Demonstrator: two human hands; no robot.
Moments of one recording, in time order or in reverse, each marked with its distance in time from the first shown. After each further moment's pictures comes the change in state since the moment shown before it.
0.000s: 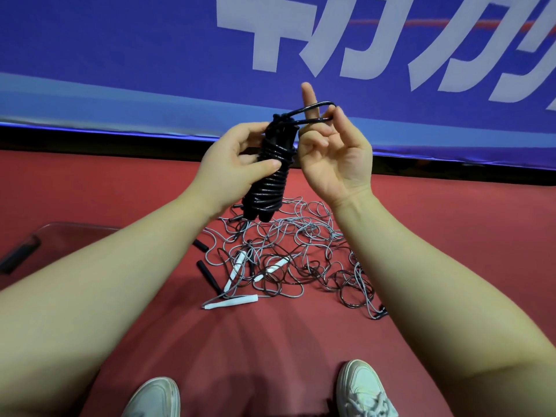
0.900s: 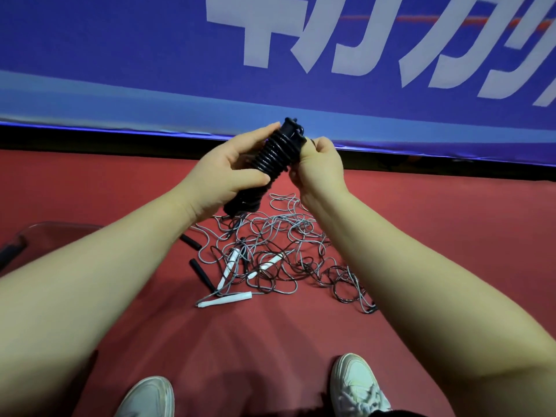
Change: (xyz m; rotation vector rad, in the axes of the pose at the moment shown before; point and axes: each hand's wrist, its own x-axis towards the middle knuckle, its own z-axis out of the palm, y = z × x) left_hand -0.005 -0.003 -0.007 0.008 -0.270 -0.013; right_hand 0.008 0.018 -0.021 -0.975 0.533 -0.288
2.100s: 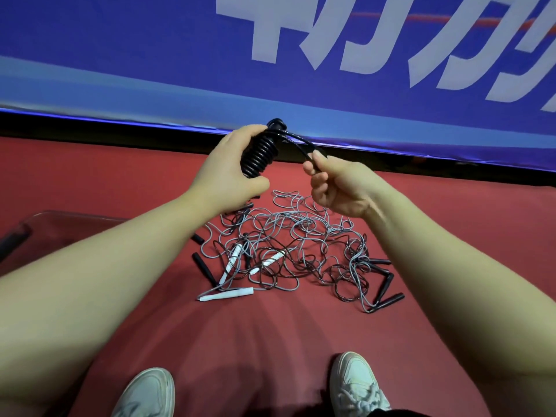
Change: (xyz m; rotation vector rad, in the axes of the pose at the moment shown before) left_hand 0.001 -0.013 -0.001 0.573 0.264 -0.023; right_hand 0.005 -0.014 -0.046 0.029 -0.396 0.487
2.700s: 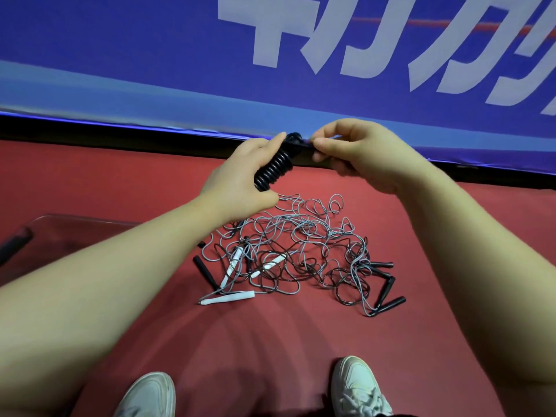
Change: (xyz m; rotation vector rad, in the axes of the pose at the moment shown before) left_hand -0.002 0.009 0.001 0.136 -0.161 0.047; right_hand -0.030 -0.043 0.016 -0.908 0.072 -0.411
